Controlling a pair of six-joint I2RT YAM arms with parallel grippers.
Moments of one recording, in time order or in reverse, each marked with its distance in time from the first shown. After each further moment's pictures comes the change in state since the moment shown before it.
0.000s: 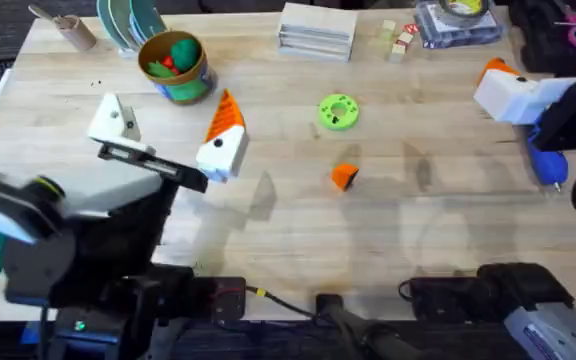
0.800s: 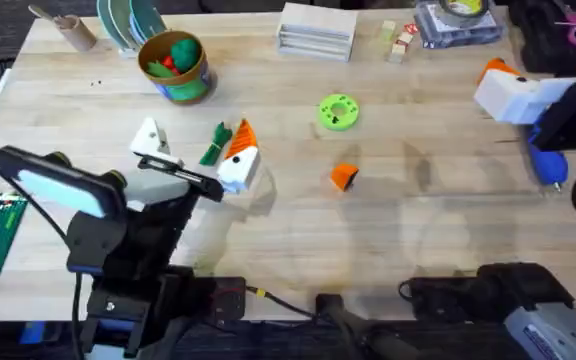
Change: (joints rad) left arm 0.000 -0.032 -0.161 -0.008 0.030 0.000; right arm 0.000 0.000 0.000 0.000 0.000 0.000
